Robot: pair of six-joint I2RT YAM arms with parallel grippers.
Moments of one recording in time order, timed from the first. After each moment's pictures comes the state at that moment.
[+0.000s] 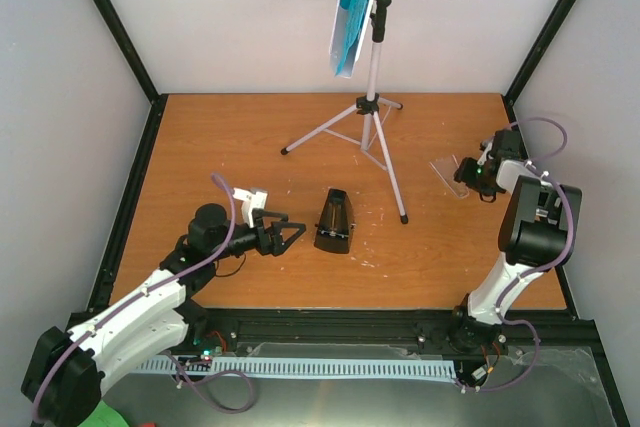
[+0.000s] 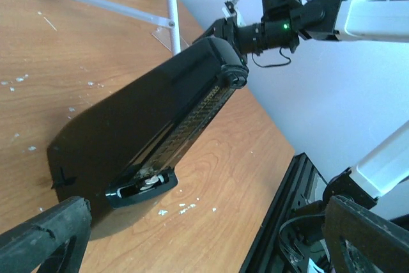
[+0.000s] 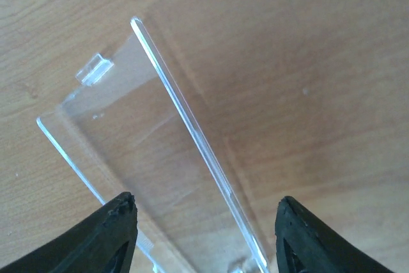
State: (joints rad) left arm -0.55 0.78 0.32 0.21 0.53 -0.61; right arm -0.27 1.79 1.06 -0.34 -0.25 0.19
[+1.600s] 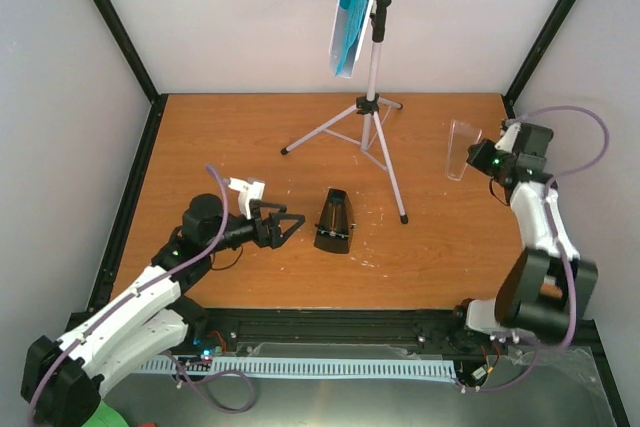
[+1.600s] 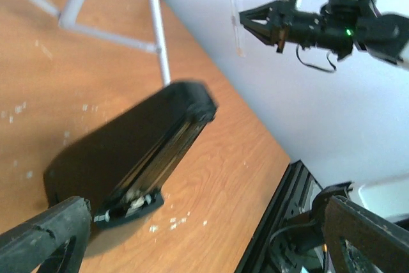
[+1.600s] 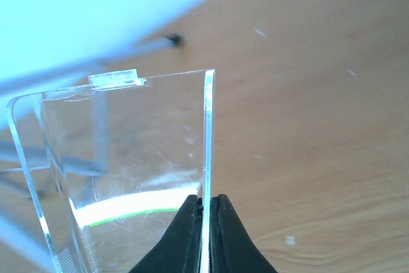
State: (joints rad) left arm -0.54 0.77 0.42 0.07 0.54 -0.59; right arm -0.29 1.45 1.01 -0.31 -0.42 0.31
